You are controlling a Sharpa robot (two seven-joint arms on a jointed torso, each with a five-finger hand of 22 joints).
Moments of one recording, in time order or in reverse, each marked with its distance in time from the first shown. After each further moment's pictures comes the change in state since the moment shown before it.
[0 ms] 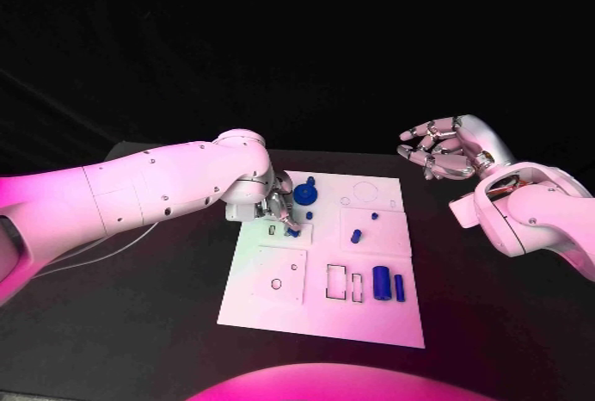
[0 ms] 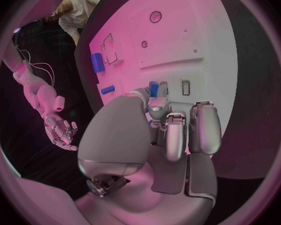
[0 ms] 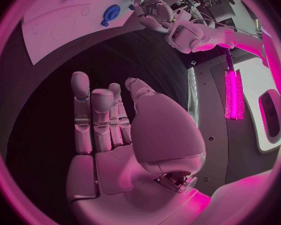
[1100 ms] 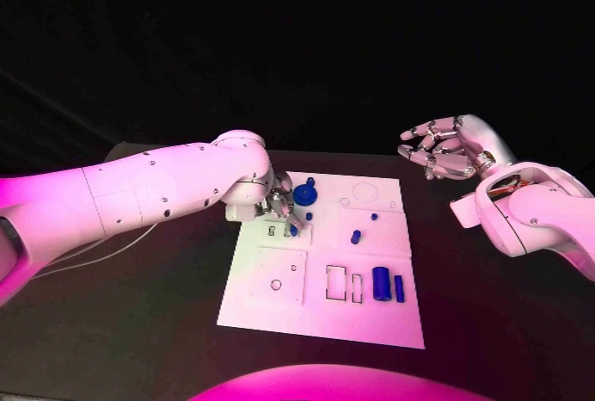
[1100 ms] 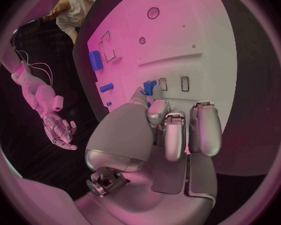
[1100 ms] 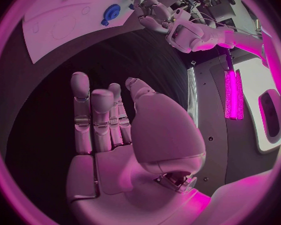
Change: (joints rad) left arm 0.001 -0.001 0.000 0.004 -0.020 -0.021 -0.001; left_hand -0.066 0.219 -0.459 -0.071 -0.012 0.010 -0.021 0.050 -0.007 0.019 -0.009 0.062 0.035 0.003 -0.011 0.000 0.000 0.000 0.007 -0.011 0.000 0.003; right arm 0.003 -0.004 0.000 0.002 0.000 0.000 0.002; right_hand 0.000 0.000 -0.003 -0.003 -0.008 0.000 0.000 -0.004 0.000 0.000 0.000 0.000 0.003 0.000 0.000 0.006 -0.001 0.000 0.000 0.000 0.010 0.005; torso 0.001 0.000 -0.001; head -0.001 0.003
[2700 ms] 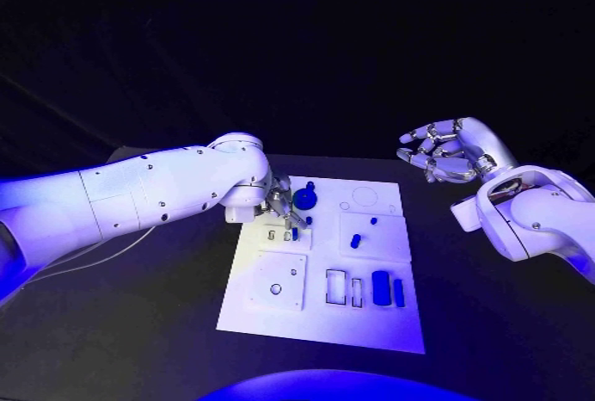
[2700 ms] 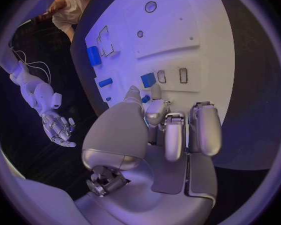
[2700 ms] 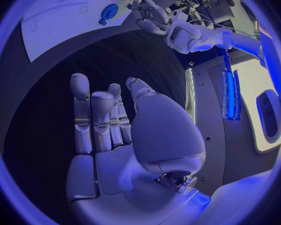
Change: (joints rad) left arm 0.005 -0.009 0.001 0.011 -0.027 -0.041 0.000; left_hand -0.173 -0.050 -0.114 0.016 0.000 0.036 -0.004 0.009 -0.025 0.014 0.000 0.012 0.003 0.000 0.000 0.000 0.000 0.000 0.000 0.000 -0.008 -0.014; right arm 0.004 -0.008 0.003 0.014 -0.009 0.002 0.012; right_hand -0.004 0.004 -0.011 0.000 -0.034 0.010 -0.003 -0.004 0.000 0.000 0.000 0.004 0.019 0.000 0.000 0.027 0.010 0.000 0.000 0.000 0.033 0.022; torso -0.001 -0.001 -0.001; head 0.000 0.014
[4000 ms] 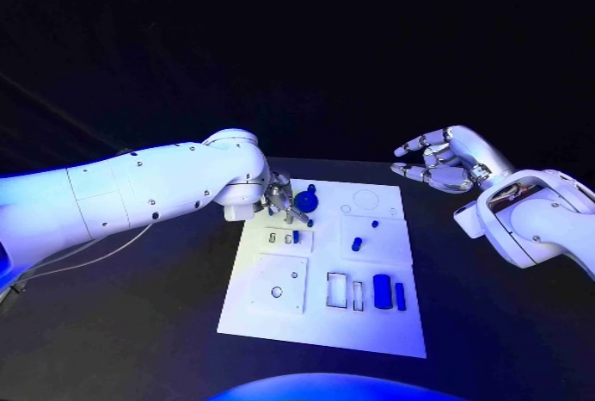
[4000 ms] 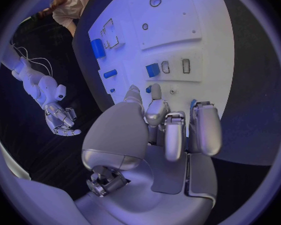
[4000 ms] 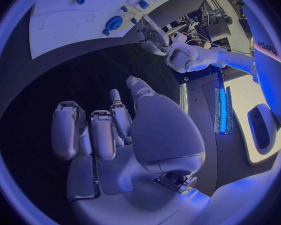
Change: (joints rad) left arm 0.026 -0.037 0.004 0.047 0.011 -0.062 0.003; left_hand 0.004 -0.004 0.005 0.000 0.000 0.004 -0.004 0.000 -0.004 0.007 0.000 0.005 0.005 0.000 0.000 0.000 0.000 0.000 0.000 0.000 -0.004 -0.007; right arm 0.001 -0.009 0.003 0.014 -0.185 0.066 -0.033; right_hand -0.004 0.012 -0.042 -0.036 -0.023 0.044 0.006 -0.051 -0.001 0.305 0.006 0.504 0.570 0.063 0.016 0.485 0.489 -0.101 0.264 0.007 0.595 0.328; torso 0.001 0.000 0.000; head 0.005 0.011
